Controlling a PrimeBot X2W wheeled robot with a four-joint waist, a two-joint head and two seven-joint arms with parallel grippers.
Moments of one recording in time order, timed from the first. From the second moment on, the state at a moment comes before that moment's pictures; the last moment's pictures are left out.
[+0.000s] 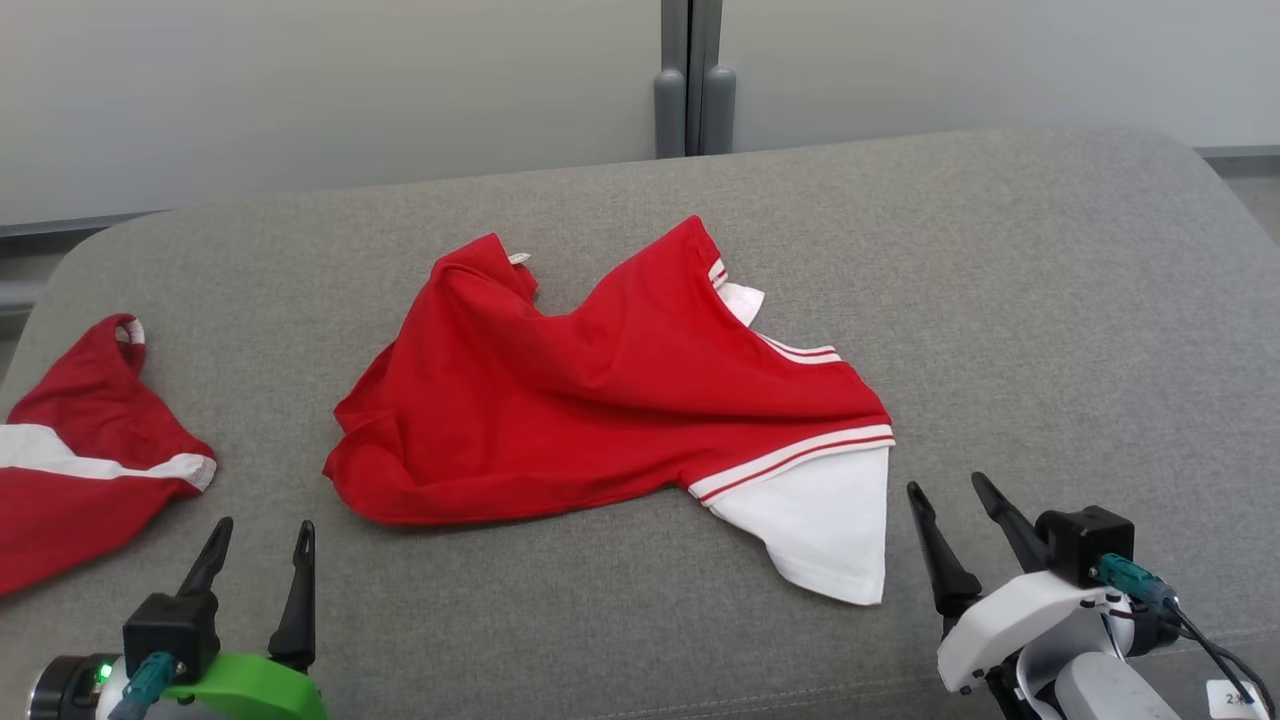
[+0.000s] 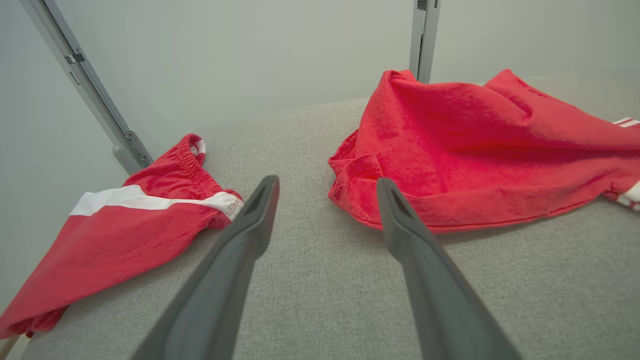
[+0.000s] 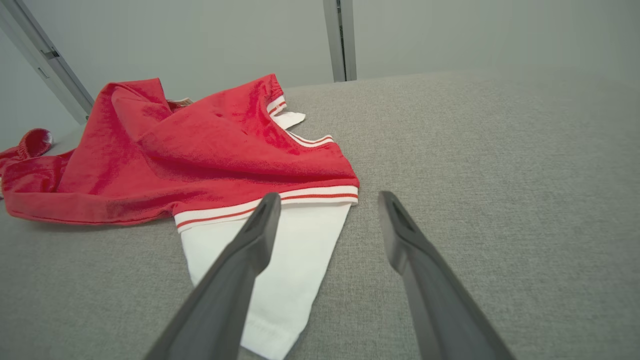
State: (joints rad) left arm -0.01 0.19 0.01 0.31 -0.14 -0.12 -0.25; right arm -0.13 -0.18 0.22 0.42 0.36 0.13 -0.24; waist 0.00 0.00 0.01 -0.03
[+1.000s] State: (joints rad) left arm -0.41 0.66 -0.60 0.55 -0.69 -0.13 -0.13; right arm -0.29 -0.19 0.49 0.55 0.55 0.13 -0.12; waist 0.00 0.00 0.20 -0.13
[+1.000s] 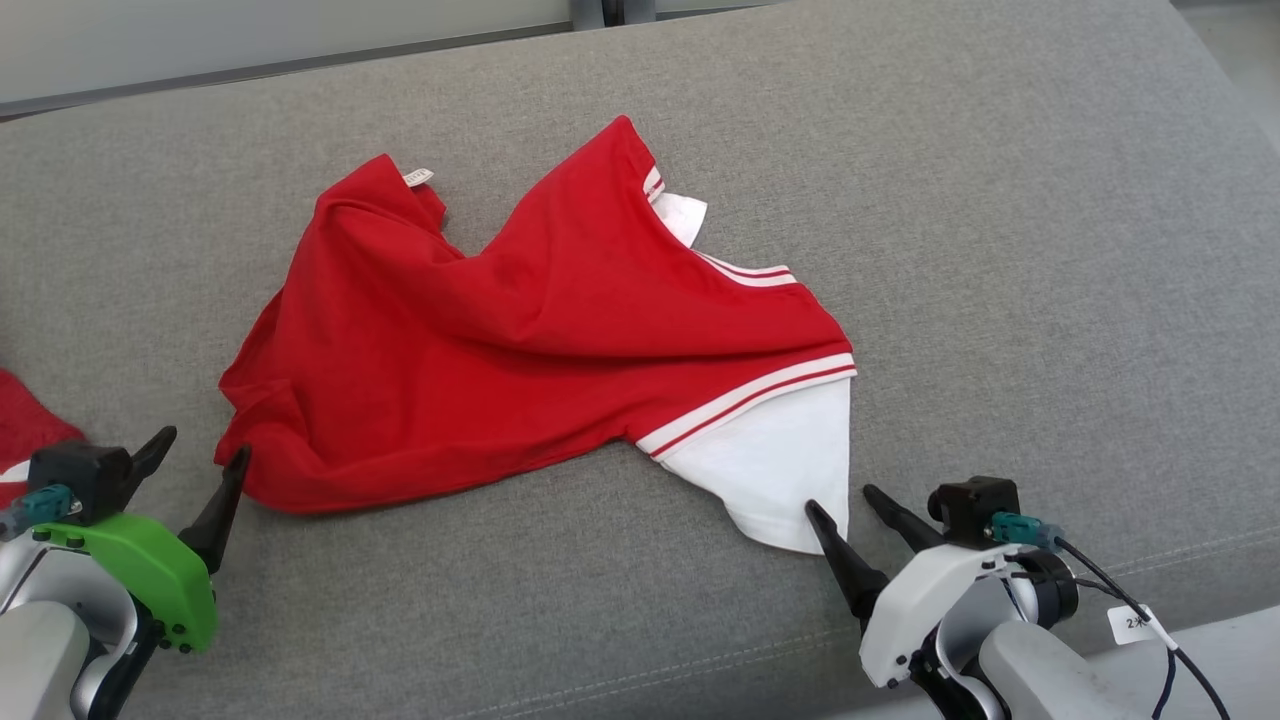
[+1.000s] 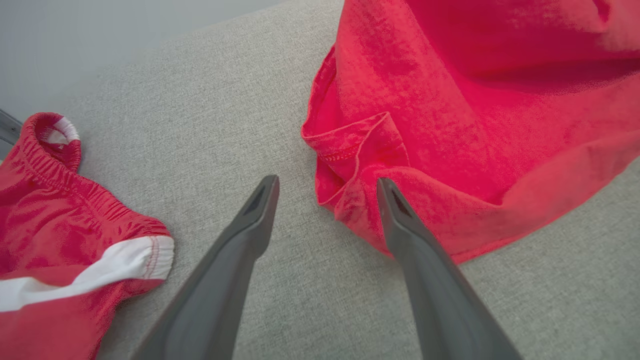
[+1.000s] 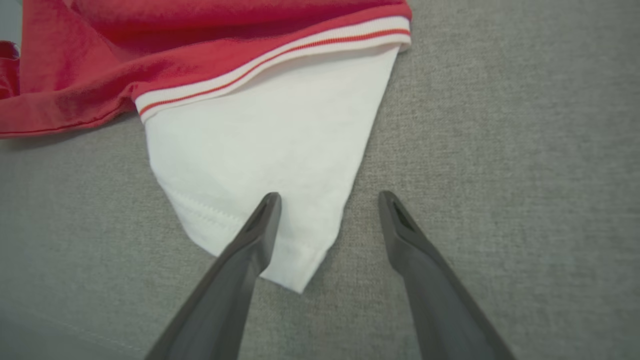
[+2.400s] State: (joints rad) left arm -0.52 0.55 -0.73 0.77 -0.62 -0.11 -0.26; right arm -0.30 -0.25 0.56 0.52 0.63 0.13 -0.12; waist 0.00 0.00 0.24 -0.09
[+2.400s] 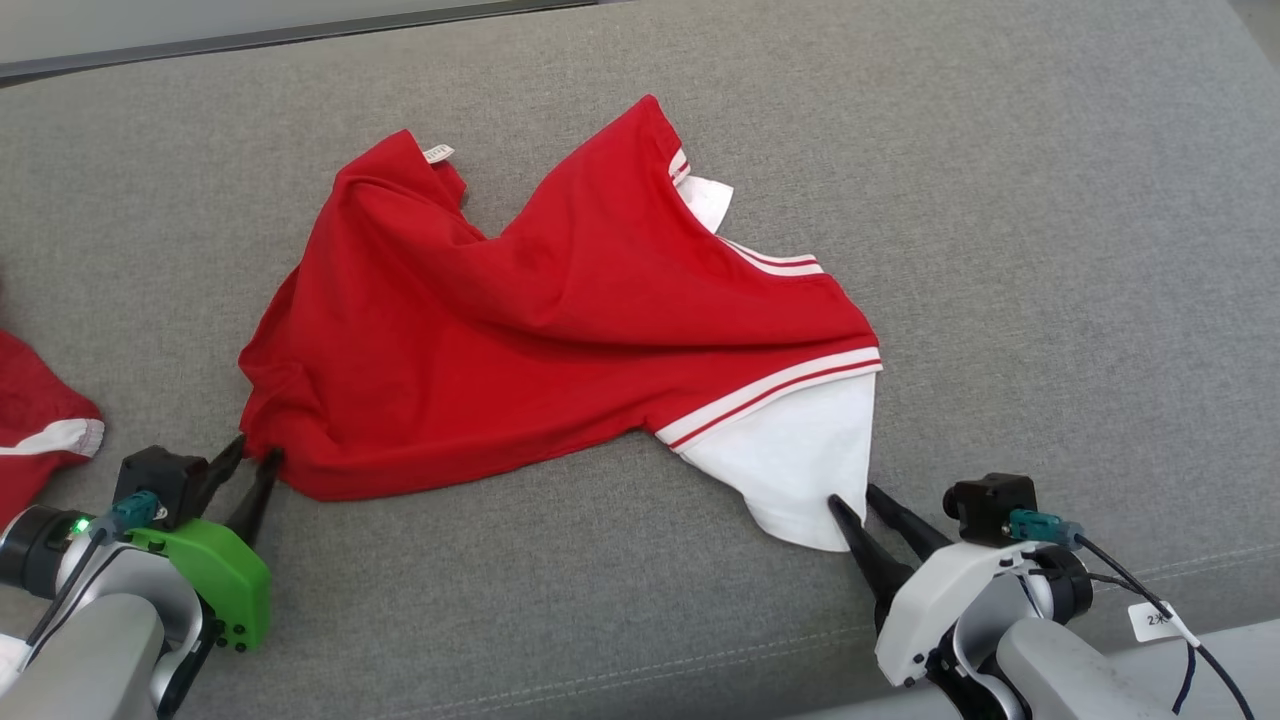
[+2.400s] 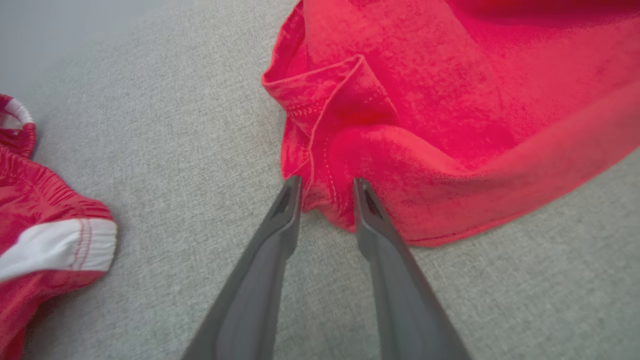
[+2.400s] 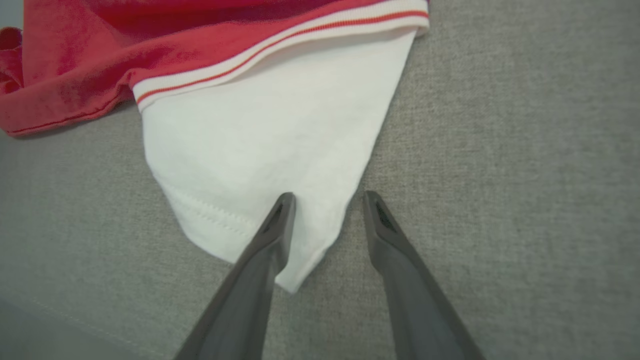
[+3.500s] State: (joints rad) left arm -0.60 0.69 -0.62 0.39 -0.51 -0.12 -0.17; right arm -0.50 -0.39 0.61 0.22 0.99 0.13 -0.13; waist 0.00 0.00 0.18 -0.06
